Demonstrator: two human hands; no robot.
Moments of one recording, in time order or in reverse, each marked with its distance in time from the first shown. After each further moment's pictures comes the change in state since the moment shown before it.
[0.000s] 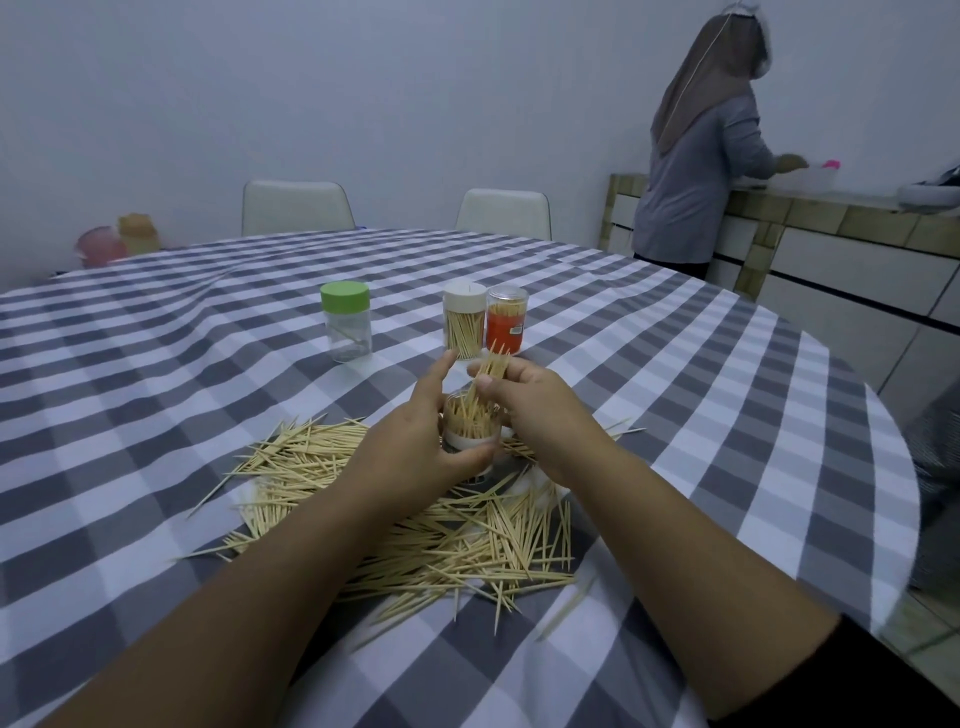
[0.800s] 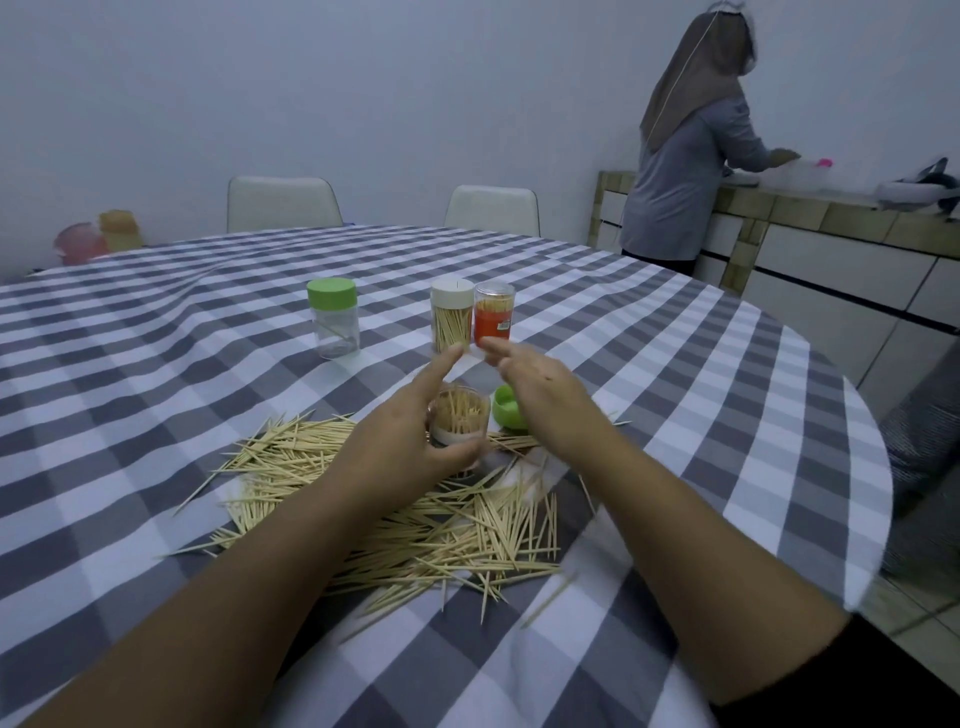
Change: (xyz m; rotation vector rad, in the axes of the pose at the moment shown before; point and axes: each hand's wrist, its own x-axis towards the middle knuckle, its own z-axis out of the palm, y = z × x) left_hand 0.000 -0.002 0.000 0.000 0.005 0.068; right_hand -0.009 -0.002 -0.019 -0.392 0.010 -0.258
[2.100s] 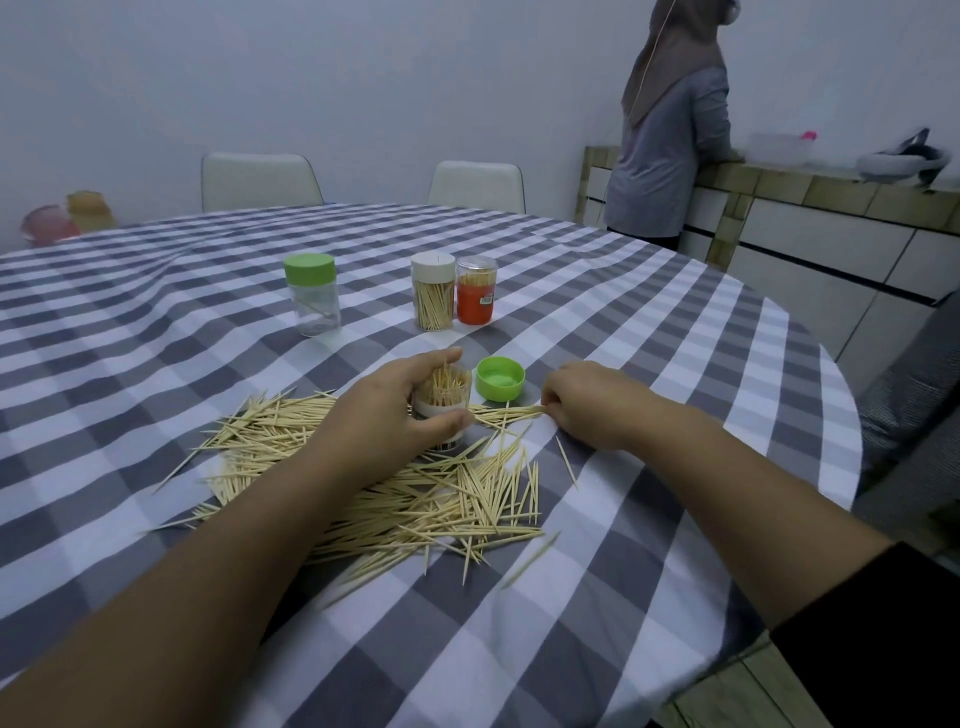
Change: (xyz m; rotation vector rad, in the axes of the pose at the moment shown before) left_hand 0.000 0.002 0.000 0.008 -0.030 0.007; right_hand 0.001 0.051 -0.046 -1.021 -0.275 0.100
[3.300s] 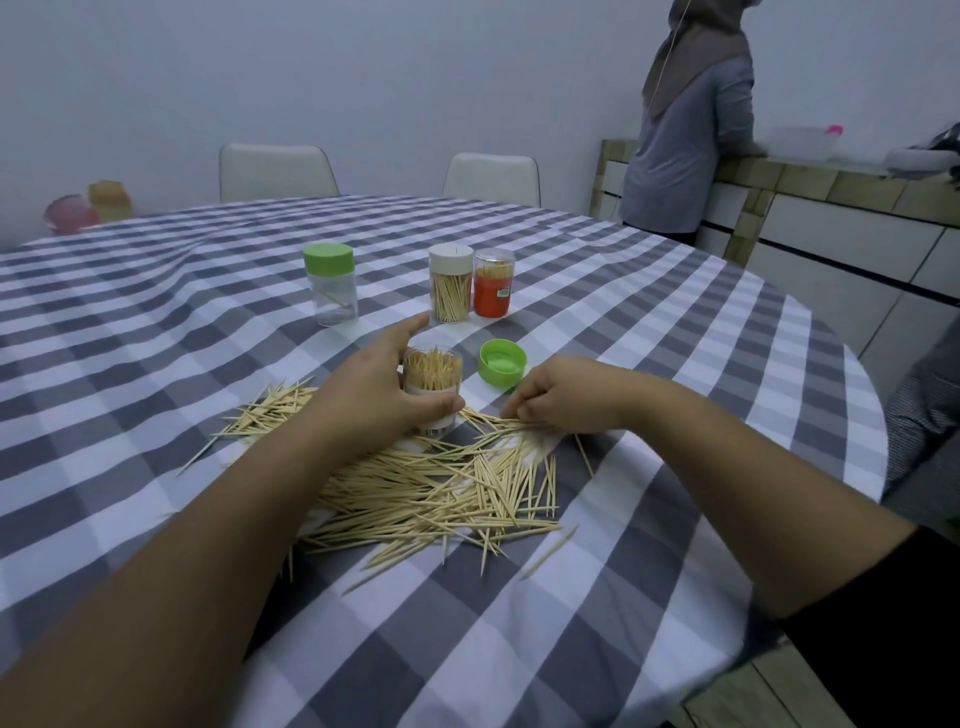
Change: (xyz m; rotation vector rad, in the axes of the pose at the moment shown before) left_hand 0.005 -0.013 -0.018 -0.075 0.011 -0.134; right_hand -0.008 -0.040 -0.030 0.348 -0.223 -0.133
